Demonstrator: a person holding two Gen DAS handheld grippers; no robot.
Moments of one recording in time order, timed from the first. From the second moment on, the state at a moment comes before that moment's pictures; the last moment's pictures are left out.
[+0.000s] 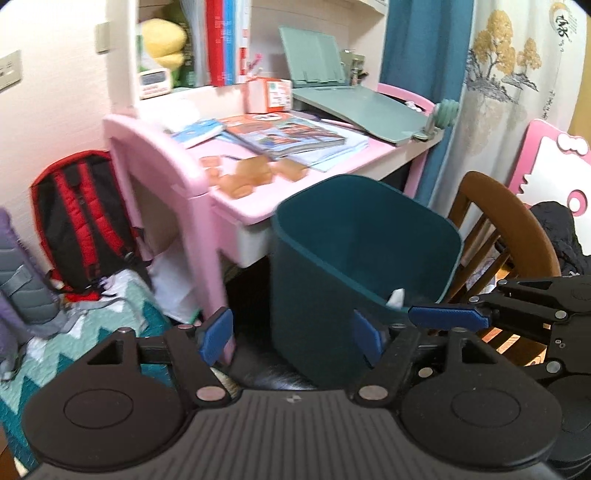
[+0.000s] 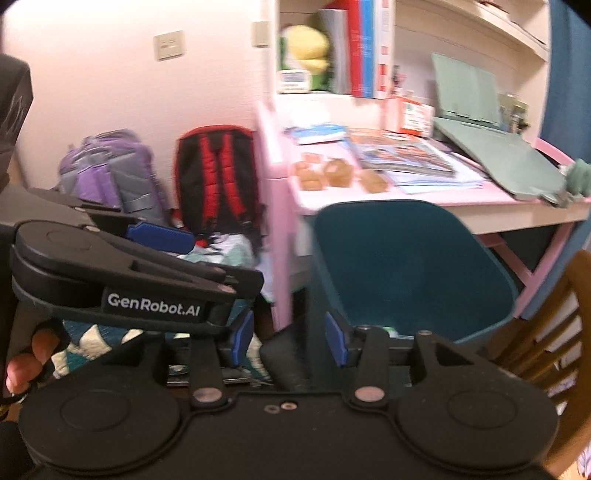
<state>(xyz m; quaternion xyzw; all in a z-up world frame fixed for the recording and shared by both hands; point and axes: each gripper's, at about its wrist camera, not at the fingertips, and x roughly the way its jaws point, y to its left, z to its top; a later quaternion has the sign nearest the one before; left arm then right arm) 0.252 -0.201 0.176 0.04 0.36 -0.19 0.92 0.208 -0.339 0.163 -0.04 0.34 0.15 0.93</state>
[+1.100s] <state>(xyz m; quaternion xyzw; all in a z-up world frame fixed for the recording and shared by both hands) 0.209 0.113 -0.025 -0.07 0.44 0.00 0.89 0.221 -0.088 -0.035 -0.11 0.43 0.35 0.83</state>
